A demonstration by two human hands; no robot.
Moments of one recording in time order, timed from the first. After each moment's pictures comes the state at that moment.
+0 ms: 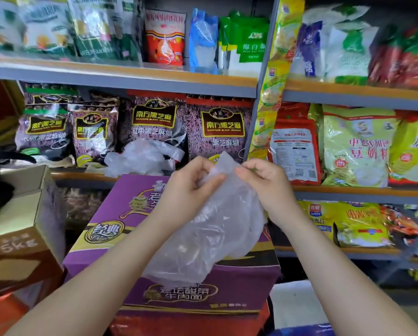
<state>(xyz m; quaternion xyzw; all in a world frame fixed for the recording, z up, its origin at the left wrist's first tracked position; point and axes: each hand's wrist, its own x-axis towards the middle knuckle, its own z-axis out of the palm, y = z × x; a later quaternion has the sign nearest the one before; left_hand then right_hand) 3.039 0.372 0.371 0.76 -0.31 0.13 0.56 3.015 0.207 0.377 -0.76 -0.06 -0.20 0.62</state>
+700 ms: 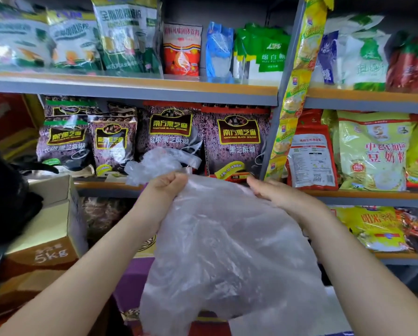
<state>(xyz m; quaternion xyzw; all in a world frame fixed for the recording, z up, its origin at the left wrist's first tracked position) 3.066 0.464 0.370 0.68 -0.13 -0.04 0.72 3.025 0.236 0.394 -0.83 0.03 0.09 0.56</state>
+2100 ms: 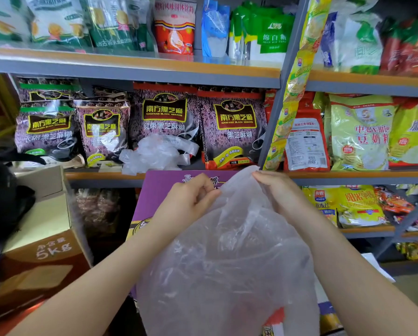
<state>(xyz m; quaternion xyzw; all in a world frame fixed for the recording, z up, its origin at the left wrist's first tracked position) 3.067 0.479 0.330 0.81 -0.37 0.13 0.43 3.029 0.282 0.351 -0.70 0.16 -0.10 0.69</state>
